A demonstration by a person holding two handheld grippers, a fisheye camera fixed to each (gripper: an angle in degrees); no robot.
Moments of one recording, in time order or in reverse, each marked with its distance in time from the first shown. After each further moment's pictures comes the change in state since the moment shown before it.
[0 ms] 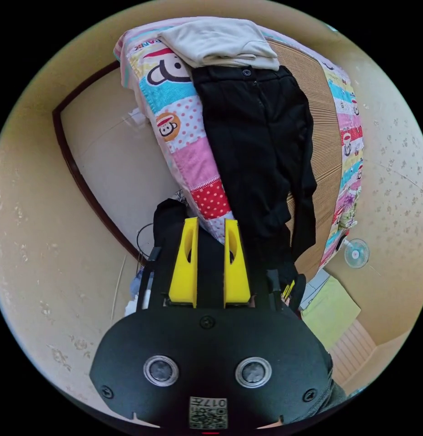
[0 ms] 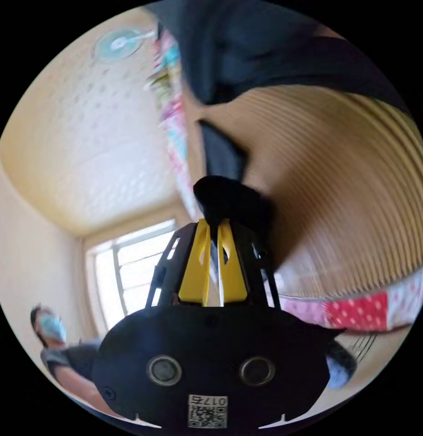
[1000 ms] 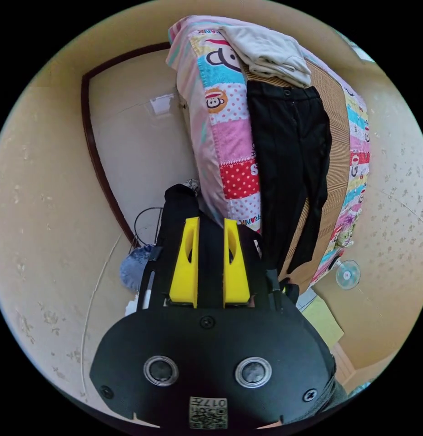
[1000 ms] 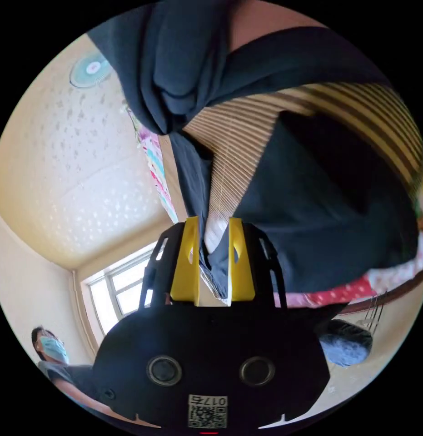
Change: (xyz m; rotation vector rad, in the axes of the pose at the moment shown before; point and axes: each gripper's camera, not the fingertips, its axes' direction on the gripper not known) left arm -0.090 0.136 0.108 0.061 0.065 -0.208; right arm 0.029 0.046 -0.053 0.190 0.210 0.294
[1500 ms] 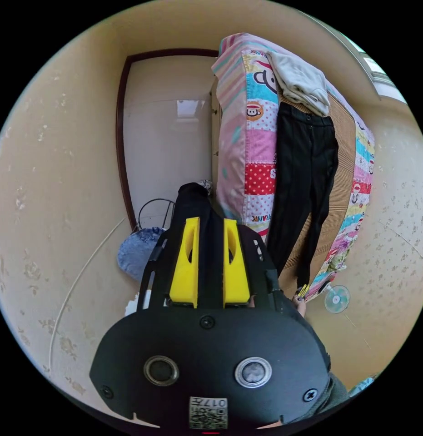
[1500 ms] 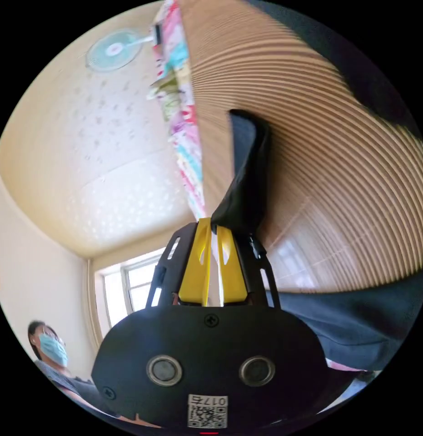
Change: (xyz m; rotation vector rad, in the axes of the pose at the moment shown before) left arm -0.048 0.079 -0.005 0.088 0.013 -0.165; right arm -0.107 -0.028 0.089 -0.018 -0.182 -0.187
